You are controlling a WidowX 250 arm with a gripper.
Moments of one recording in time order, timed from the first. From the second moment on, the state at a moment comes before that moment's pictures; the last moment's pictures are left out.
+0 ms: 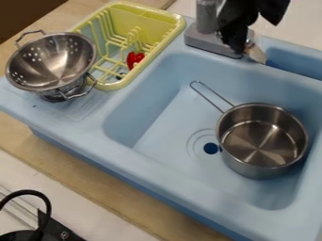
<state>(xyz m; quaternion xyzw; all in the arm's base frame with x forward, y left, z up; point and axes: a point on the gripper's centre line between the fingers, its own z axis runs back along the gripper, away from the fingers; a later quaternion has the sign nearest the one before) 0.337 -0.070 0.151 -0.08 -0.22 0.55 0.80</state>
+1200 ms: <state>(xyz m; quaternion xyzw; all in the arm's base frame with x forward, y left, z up) 0.355 -0.070 0.122 -0.06 -0.20 0.58 0.79</state>
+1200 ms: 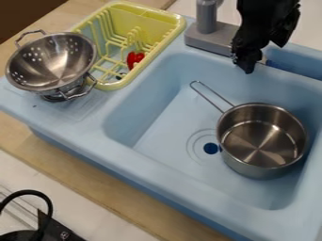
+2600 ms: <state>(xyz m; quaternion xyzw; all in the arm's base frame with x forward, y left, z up) 0.340 -0.061 0.127 -0.05 -0.27 0.58 0.77</state>
